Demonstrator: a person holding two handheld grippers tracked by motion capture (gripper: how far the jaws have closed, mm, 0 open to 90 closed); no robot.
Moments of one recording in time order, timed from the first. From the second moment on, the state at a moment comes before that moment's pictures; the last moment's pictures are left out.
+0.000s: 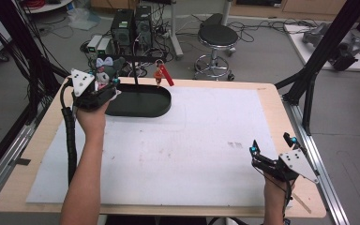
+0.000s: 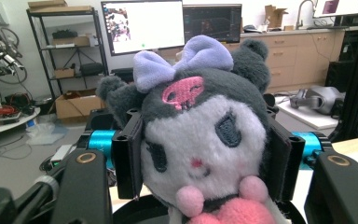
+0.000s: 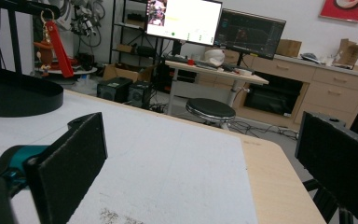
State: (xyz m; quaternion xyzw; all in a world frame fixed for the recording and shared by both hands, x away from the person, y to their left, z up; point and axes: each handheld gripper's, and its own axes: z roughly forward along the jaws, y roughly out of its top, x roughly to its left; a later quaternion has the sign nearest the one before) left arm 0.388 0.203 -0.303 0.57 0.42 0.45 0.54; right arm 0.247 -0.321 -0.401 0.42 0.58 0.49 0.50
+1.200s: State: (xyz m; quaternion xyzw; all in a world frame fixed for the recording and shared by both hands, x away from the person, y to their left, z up) left arm 0.451 0.208 -0.328 0.56 0.46 0.42 0.55; right arm 0.249 -0.324 -0.406 0.42 0.59 0.48 0.50
